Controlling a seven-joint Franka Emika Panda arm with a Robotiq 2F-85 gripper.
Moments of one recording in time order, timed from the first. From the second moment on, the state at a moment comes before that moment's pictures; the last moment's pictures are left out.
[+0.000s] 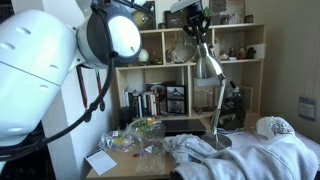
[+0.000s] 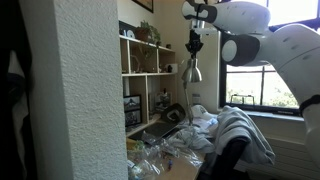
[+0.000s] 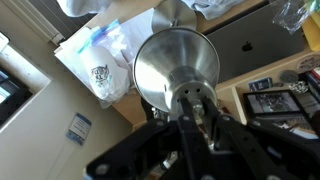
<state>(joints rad) -0.08 0.63 -0.03 -0.40 -0.05 1.38 -0.19</state>
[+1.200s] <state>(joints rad) -0.06 0.63 -0.08 -0.38 -0.07 1.40 0.56</state>
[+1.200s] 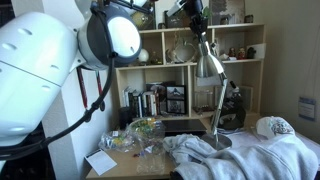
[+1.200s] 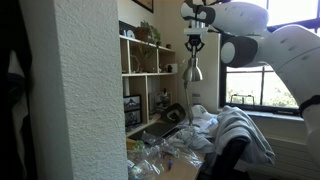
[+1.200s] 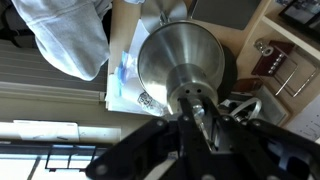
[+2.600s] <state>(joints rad) -0.06 0.64 -0.10 -0.38 -0.06 1.41 1.48</state>
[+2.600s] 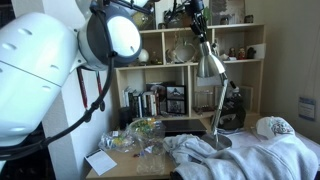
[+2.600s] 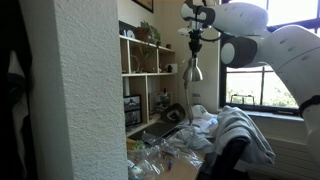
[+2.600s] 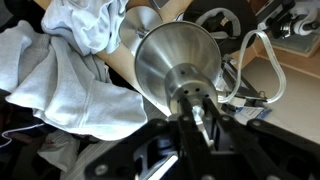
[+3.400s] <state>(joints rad) -0.06 0.64 -0.10 -0.38 -0.05 1.43 1.64</state>
